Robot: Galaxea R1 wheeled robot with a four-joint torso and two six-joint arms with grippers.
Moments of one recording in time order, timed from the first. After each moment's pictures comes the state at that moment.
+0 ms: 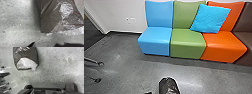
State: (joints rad) left arm 0.76 2.67 -2.18 -0.20 0.37 -0.11; right arm -0.94 2.19 -1.60 0.42 -0.23 0.01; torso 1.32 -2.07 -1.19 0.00
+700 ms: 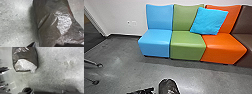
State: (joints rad) left arm 0.69 2.72 -2.24 -0.21 0.39 -0.11; right arm -0.94 2.19 -1.60 0.42 -0.24 0.01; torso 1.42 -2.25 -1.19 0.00
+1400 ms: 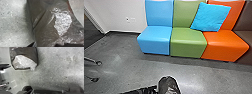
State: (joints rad) left arm 0.66 2.77 -2.27 -0.21 0.42 -0.11; right arm -0.94 2.22 -1.60 0.42 -0.24 0.01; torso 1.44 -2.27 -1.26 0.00
